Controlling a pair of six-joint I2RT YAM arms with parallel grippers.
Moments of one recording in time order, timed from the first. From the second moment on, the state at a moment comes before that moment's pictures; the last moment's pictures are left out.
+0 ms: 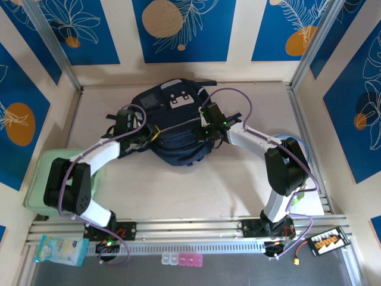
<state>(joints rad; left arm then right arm) -0.24 1.52 0.88 -0.05 0.44 -1.00 0.56 1.75 1.24 -0.43 -0.08 0.35</state>
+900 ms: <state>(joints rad) -0.16 1.49 1.08 -0.40 0.29 -0.68 0.74 1.67 1.16 -0.39 -0.21 0.43</state>
